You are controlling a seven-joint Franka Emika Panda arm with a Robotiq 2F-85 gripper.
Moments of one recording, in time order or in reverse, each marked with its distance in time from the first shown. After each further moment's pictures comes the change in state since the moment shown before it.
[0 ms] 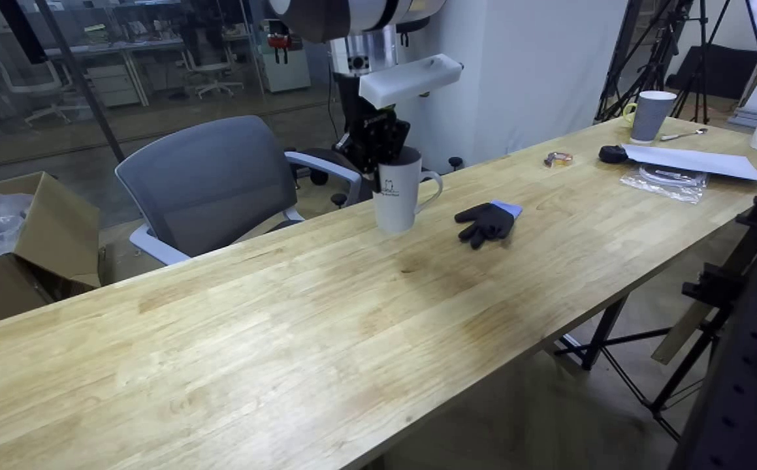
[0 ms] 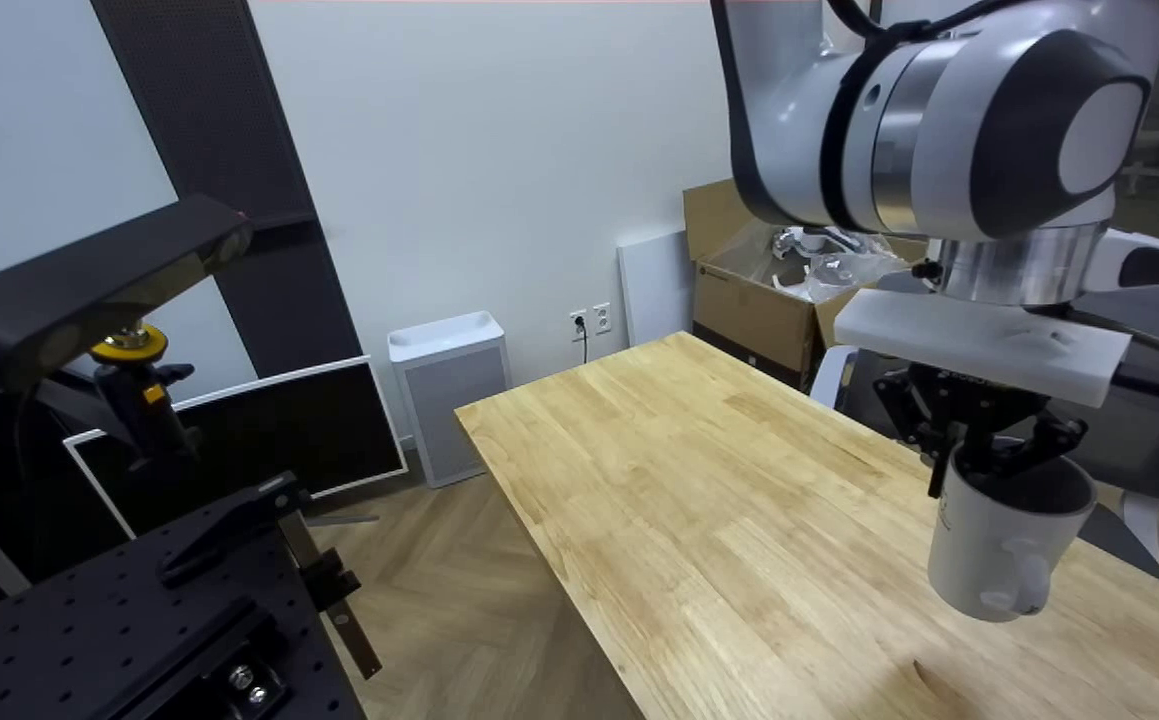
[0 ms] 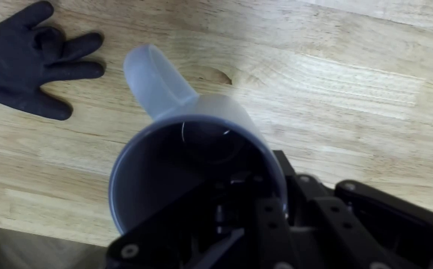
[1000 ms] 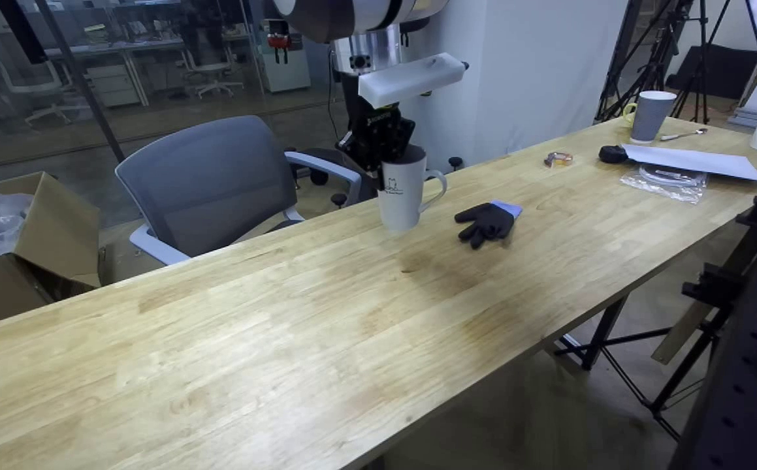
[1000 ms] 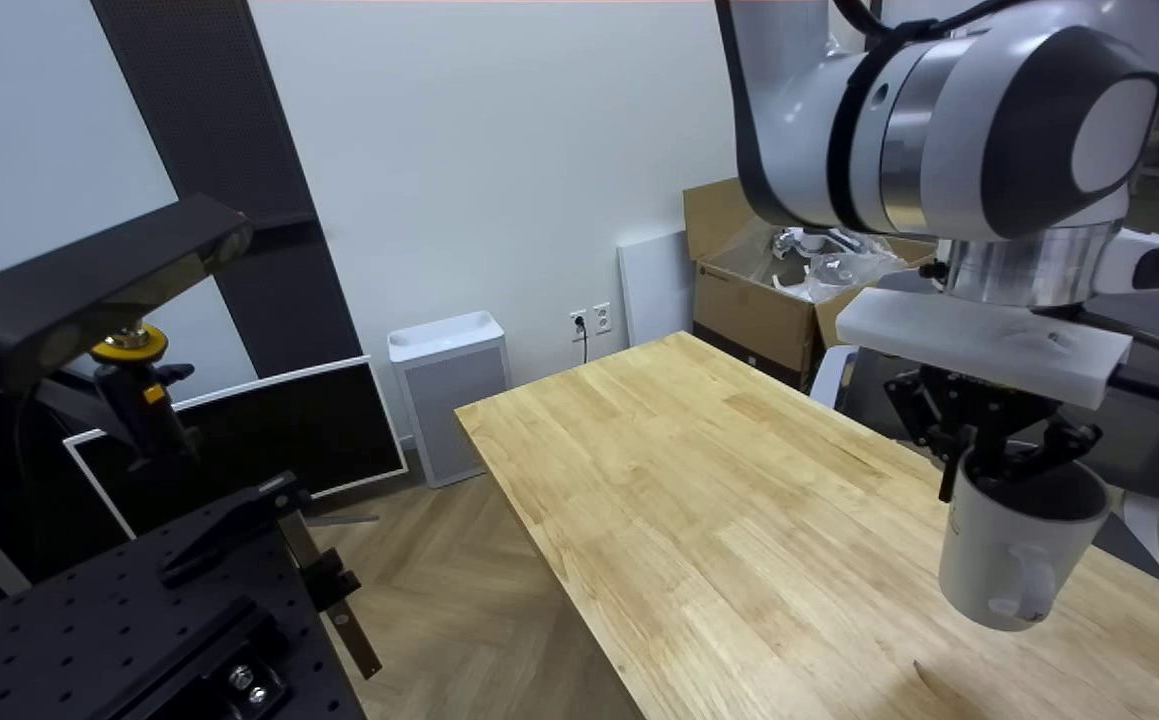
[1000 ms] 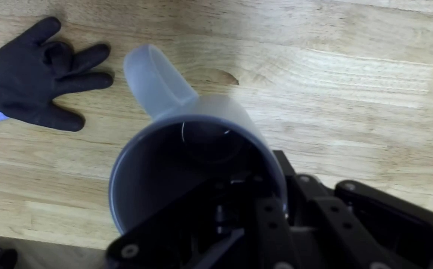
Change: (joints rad) arm 0.010 0.000 -0.020 0.000 0.001 0.001 0.067
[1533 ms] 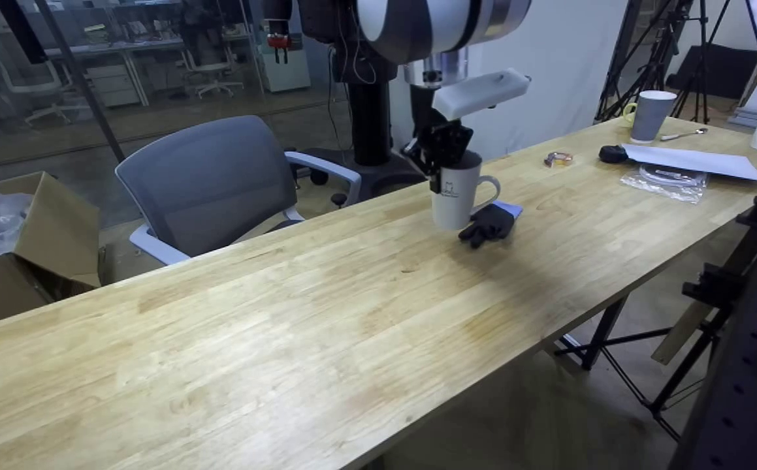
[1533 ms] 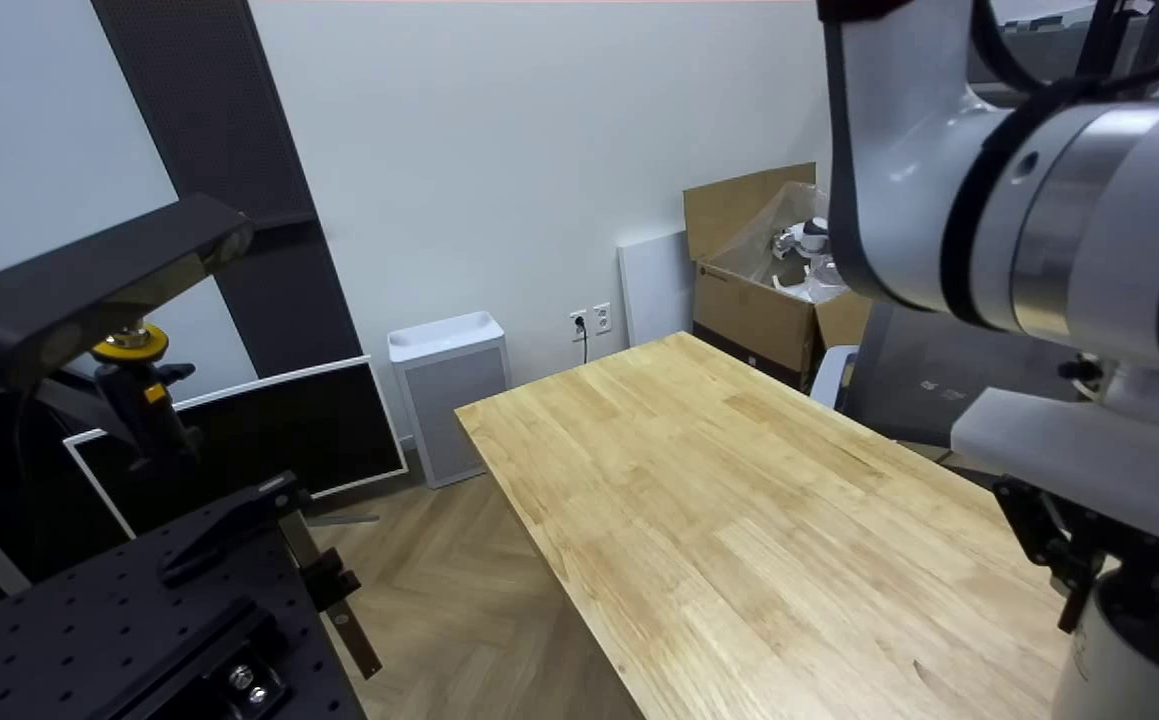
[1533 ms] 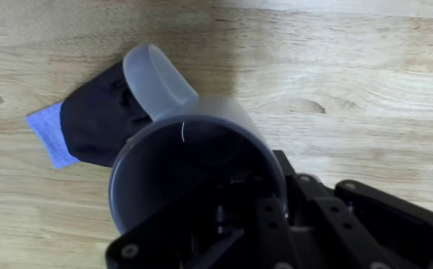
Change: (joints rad) arm -0.159 0.039 -0.006 -0.041 0.002 0.089 -0.097
